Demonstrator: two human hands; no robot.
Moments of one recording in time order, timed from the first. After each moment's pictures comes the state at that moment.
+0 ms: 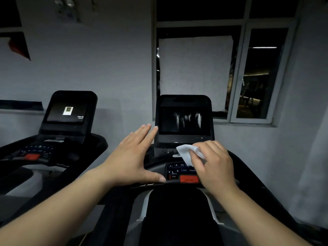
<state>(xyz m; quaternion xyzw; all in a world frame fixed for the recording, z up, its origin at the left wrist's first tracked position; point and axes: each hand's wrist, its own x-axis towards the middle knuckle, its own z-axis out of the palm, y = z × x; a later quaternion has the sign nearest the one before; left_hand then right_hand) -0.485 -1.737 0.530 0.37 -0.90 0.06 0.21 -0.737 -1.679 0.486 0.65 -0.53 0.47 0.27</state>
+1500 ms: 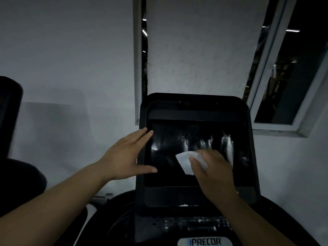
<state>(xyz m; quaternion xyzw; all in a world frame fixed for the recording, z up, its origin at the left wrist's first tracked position) -0.641 -2.441 0.470 0.34 -0.92 0.01 0.19 -0.895 -2.310 0.443 0.62 -0.63 0.44 0.14</state>
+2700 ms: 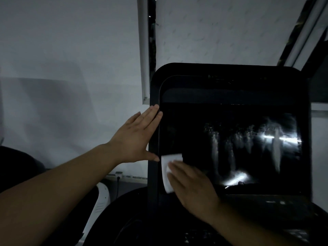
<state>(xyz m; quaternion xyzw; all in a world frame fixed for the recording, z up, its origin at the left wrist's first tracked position) -0.661 -2.590 0.422 0.32 -0.93 0.14 0.11 -0.875 -2.453 0.300 0.81 -0.47 0.19 0.28</state>
